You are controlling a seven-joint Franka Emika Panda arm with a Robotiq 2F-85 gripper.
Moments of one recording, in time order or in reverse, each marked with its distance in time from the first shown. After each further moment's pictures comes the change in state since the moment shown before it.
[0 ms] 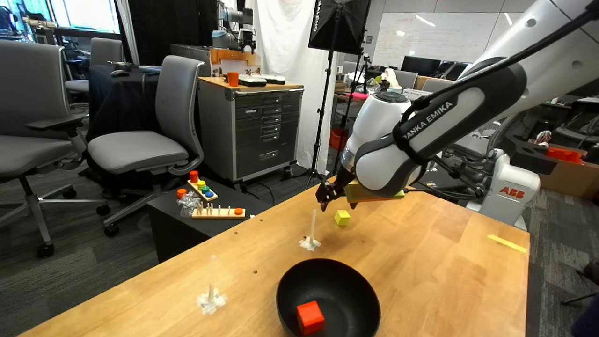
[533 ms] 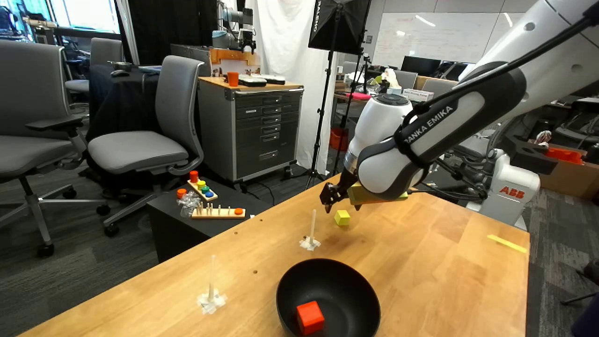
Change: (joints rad) arm 0.019 0.003 -0.033 -0.012 0.000 -0.008 0.014
